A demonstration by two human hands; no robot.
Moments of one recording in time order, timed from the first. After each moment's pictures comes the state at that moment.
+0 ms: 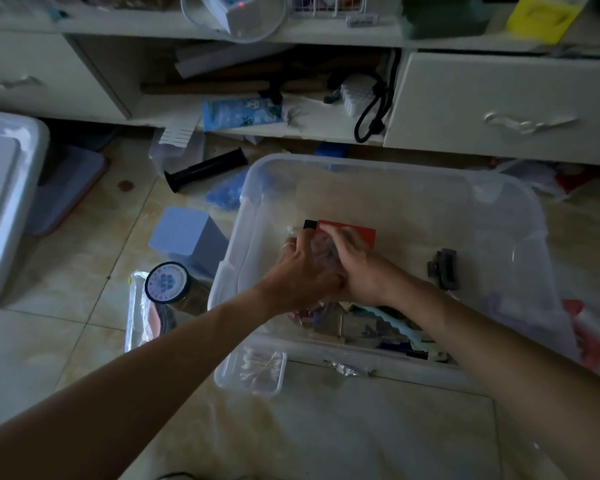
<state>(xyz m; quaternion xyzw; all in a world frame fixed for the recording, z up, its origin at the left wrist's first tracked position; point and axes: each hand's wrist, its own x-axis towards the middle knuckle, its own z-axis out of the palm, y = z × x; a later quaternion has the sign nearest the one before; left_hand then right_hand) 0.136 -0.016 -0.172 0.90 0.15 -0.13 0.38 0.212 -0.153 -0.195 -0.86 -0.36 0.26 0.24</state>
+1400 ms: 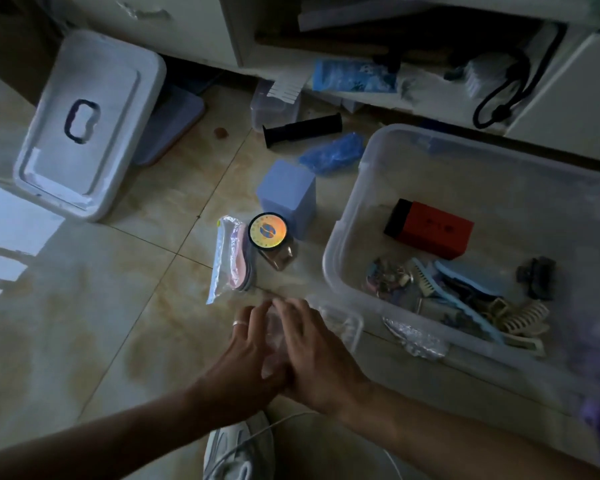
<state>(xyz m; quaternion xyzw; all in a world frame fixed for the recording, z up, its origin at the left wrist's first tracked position) -0.110 0.072 -0.167 0.91 0.17 -0.11 0.36 -0.014 -0.051 -0.201 -0.79 -0.49 0.25 0.27</state>
